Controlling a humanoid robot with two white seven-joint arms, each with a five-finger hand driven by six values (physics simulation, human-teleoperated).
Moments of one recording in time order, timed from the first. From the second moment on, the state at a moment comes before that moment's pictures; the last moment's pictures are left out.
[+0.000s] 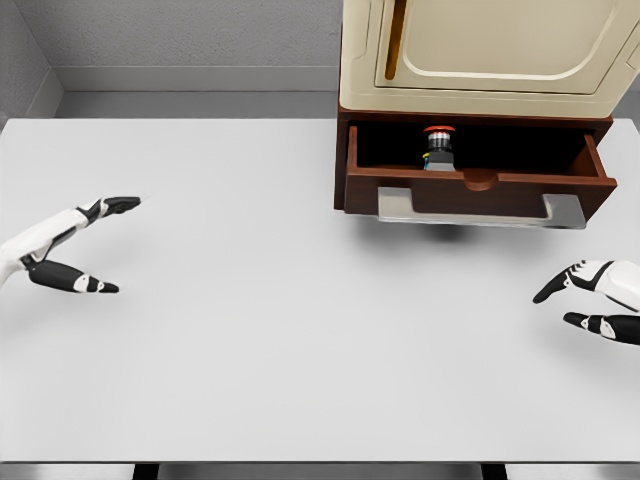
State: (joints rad) left arm -0.26 0.92 -0.50 -1.27 0.41 -0.61 -0.46; right arm 0.33 -0.90 -0.23 -1.76 -0.10 -0.61 0.61
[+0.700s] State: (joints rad) left arm -0.54 0.75 -0.50 -1.55 0.28 -0.61 -0.49; right arm 0.31 -0.90 -0.29 -1.76 -0.10 -0.61 0.61
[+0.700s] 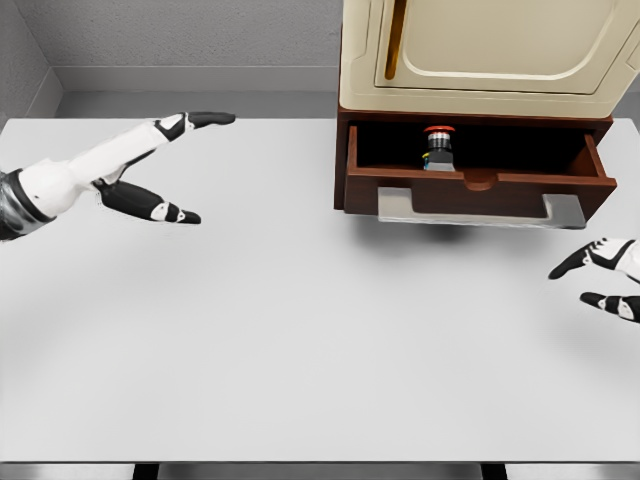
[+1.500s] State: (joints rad) left arm -0.88 0.17 -0.56 -1.53 0.35 0.55 -0.61; right arm 0.32 -0.91 -0.28 -1.76 -0.10 -0.61 0.61
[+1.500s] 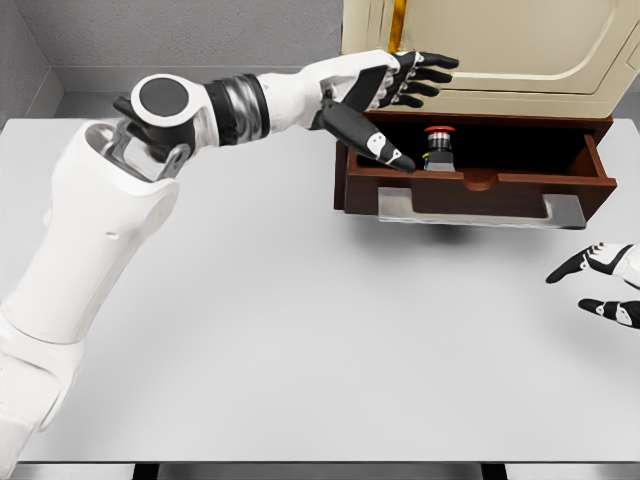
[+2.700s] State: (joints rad) left arm -0.95 0.04 -0.69 -1.37 0.23 0.61 -0.61; right arm 0.33 -0.90 -0.27 -1.76 -0.10 -0.61 0.61
